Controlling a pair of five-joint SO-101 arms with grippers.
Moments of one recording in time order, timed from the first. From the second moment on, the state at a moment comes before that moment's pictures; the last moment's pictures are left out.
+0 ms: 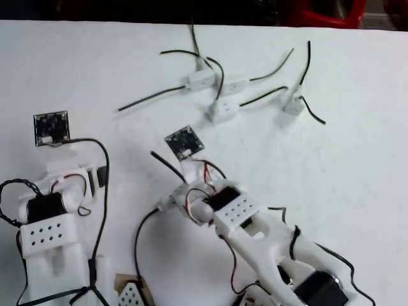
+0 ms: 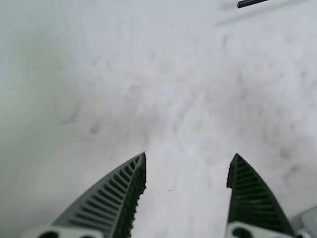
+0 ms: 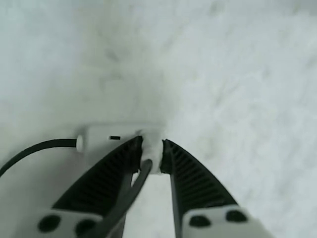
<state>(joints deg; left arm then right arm) -22.6 -54.6 63.7 57.7 -5.6 -41.1 -20.0 59.7 33.1 -3.0</state>
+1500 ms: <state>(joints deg) -22.6 -54.6 63.7 57.7 -5.6 -14.5 2.3 24.1 29.7 6.8</state>
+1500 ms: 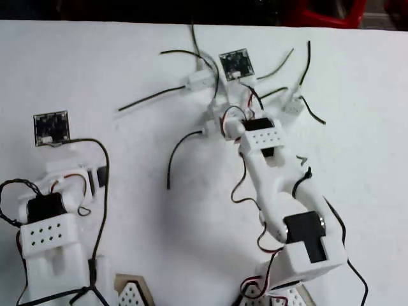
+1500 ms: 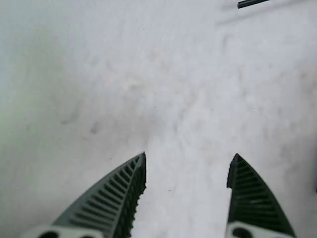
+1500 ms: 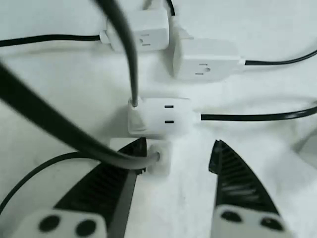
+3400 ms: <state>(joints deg) -13.6 -103.7 93.0 66.0 -10.7 -14.3 -102.2 92.7 68.4 7.2</state>
